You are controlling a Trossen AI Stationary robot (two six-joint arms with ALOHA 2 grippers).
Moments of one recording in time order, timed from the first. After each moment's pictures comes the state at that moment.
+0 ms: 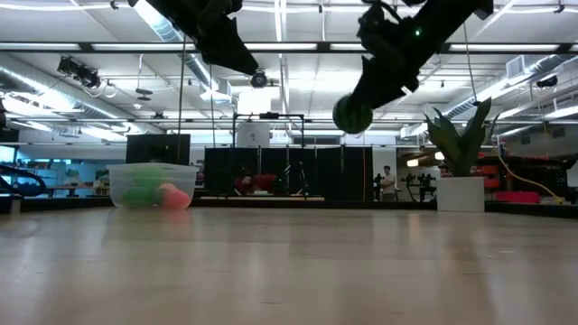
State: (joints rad) left arm 0.24 1.24 1.03 -0.32 -0.14 0.12; right arm -0.03 1.33 0.92 -0.37 0.48 0.27
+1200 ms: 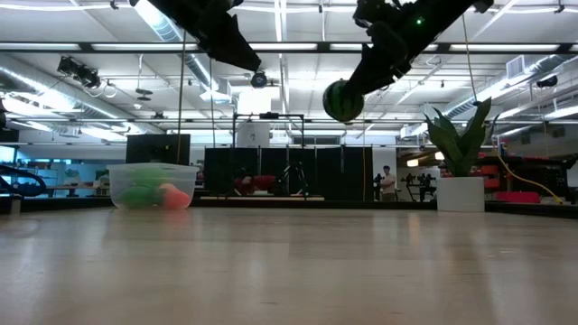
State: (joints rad) left arm 0.24 1.24 1.03 -0.28 -0.15 0.22; right arm 0.02 1.33 0.94 -0.33 0.47 0.06
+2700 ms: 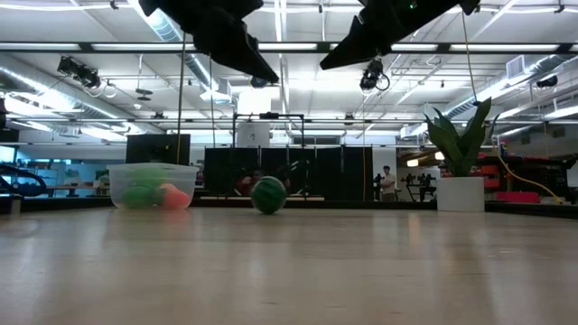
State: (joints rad) left arm 0.13 1.38 1.03 -0.22 -0.08 0.40; right arm 0.00 1.33 0.94 -0.08 0.27 -0.24
